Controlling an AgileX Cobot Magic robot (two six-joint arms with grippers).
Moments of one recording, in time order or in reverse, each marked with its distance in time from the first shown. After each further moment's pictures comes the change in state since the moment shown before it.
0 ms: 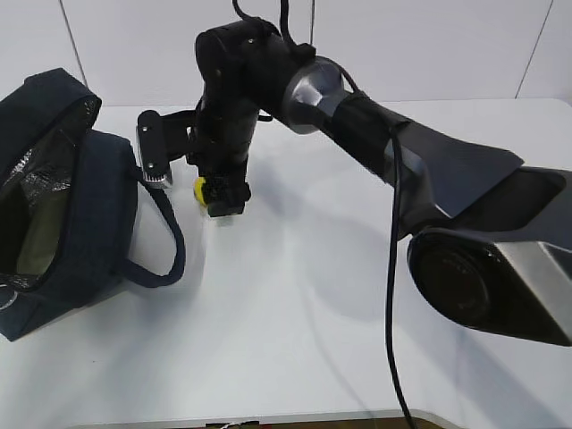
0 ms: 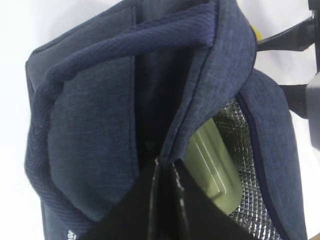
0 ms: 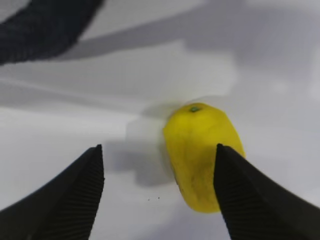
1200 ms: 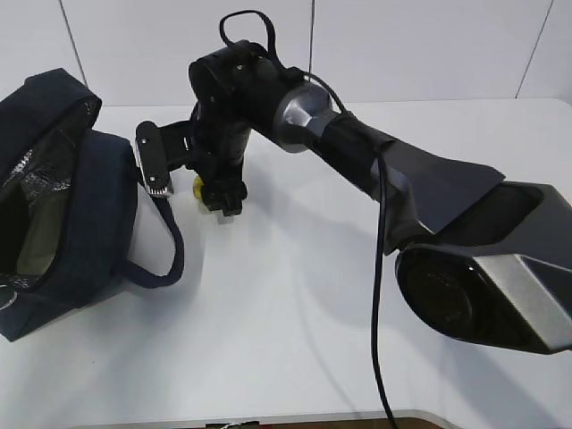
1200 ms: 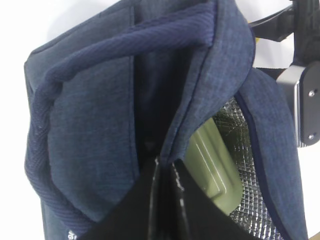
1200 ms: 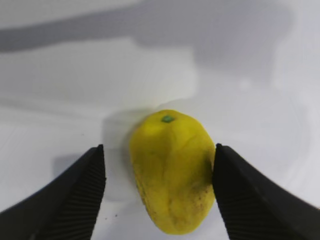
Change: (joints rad) left arm 0.000 0.000 0.000 0.000 0.002 0.007; right arm 0.015 0.048 -0.014 -0.103 -0.122 -0.011
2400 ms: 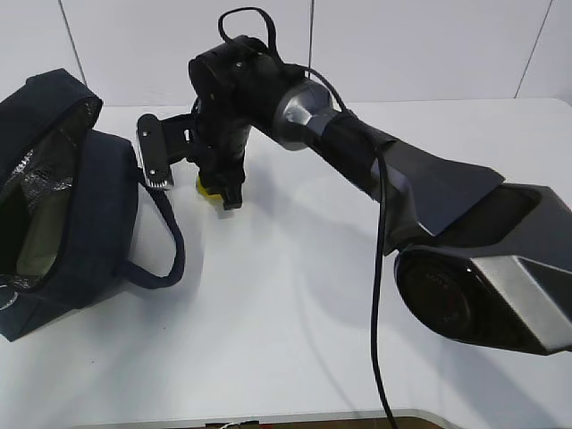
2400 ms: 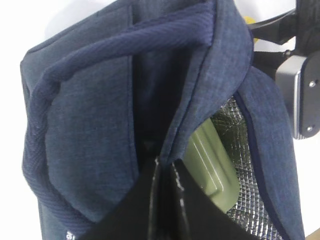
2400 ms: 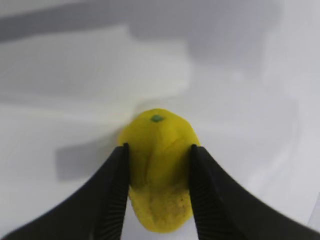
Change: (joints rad) left arm 0.000 0.000 0.000 -0.006 0.006 0.006; right arm 0.000 0.006 -0.030 -0.038 -0.005 0.032
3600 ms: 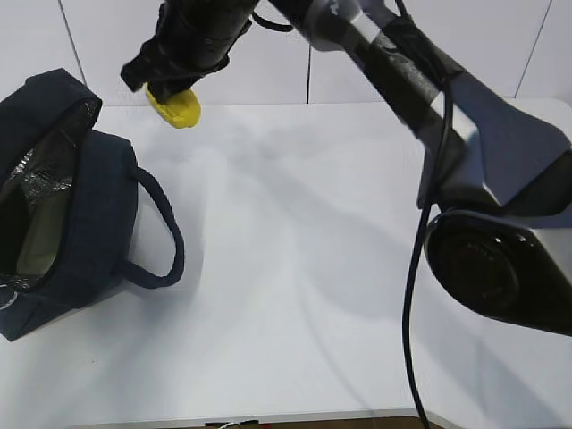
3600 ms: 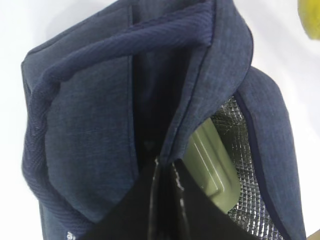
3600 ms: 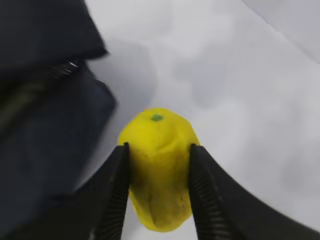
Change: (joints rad) left arm 0.000 0.000 0.000 0.000 -0.002 0.001; right arm 0.002 -0.131 -0.223 0.189 0.138 0.972
